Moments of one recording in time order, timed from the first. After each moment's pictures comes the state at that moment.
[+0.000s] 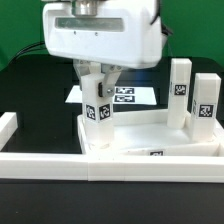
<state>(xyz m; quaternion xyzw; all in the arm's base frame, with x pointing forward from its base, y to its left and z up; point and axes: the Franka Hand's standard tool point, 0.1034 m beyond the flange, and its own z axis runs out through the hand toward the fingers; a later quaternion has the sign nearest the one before) 0.630 -0.054 0.112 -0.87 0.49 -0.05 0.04</state>
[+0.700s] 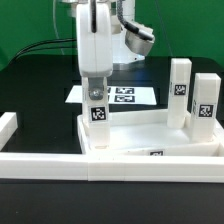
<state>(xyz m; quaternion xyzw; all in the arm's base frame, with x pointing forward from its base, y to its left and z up) 0.631 -0.054 0.111 -0.73 0.68 -0.01 0.04</state>
